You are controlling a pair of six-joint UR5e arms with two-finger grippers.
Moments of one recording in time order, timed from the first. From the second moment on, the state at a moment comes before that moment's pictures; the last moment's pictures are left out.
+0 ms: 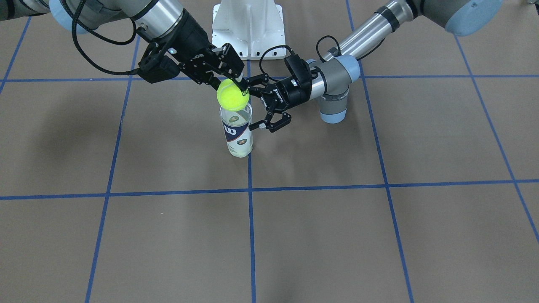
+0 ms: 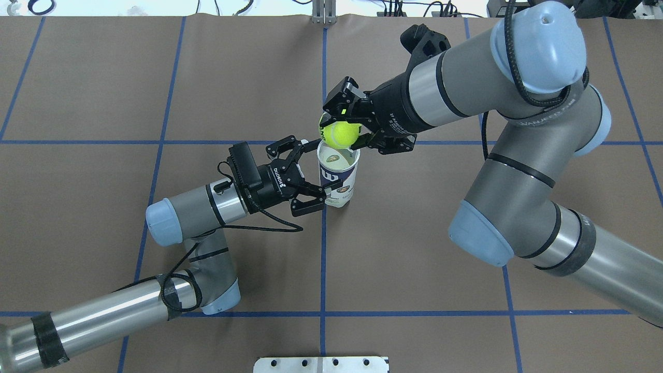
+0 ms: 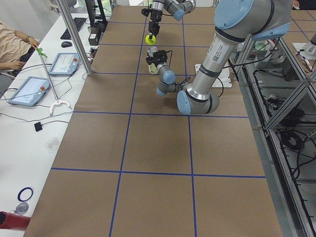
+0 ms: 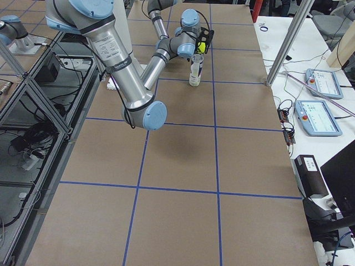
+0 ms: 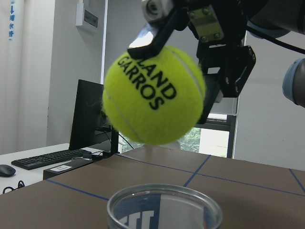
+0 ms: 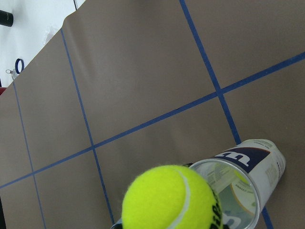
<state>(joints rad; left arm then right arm) -0.43 -2.28 -1.06 -3.62 -1.48 -0.37 0.70 -0.97 1.91 -1.16 2.07 1.74</state>
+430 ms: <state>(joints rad) -0.43 -2.28 -1.06 -3.62 -1.48 -0.37 0.70 -0.97 1.93 -1.16 2.07 1.74</state>
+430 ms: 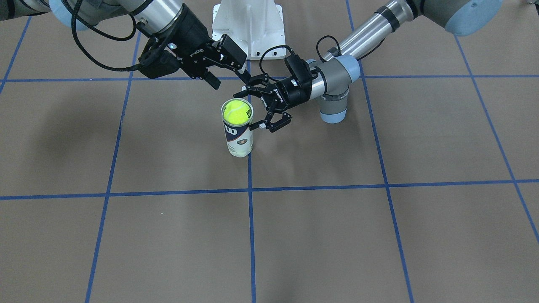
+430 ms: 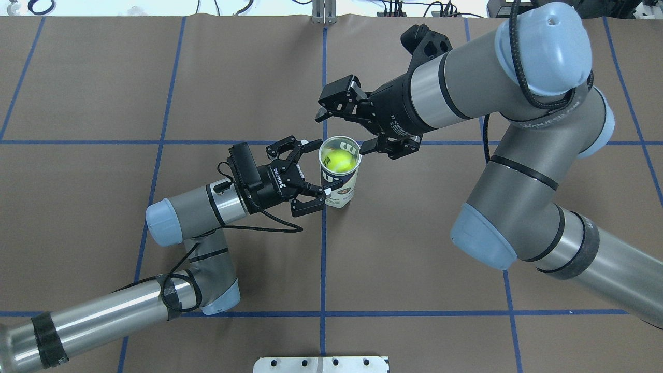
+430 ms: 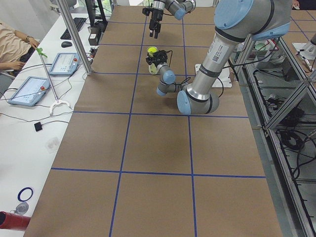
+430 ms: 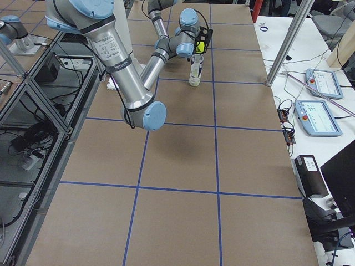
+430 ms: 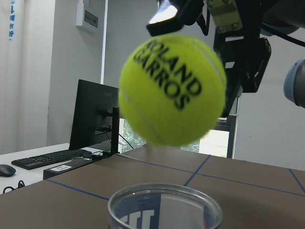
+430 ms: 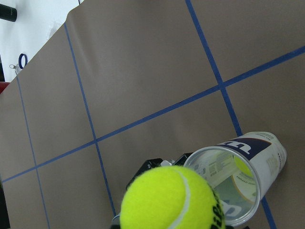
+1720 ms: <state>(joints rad) -0.43 -2.28 -1.15 -3.62 -1.48 -0.38 0.78 -0.98 1.93 -1.33 2.10 1.53</state>
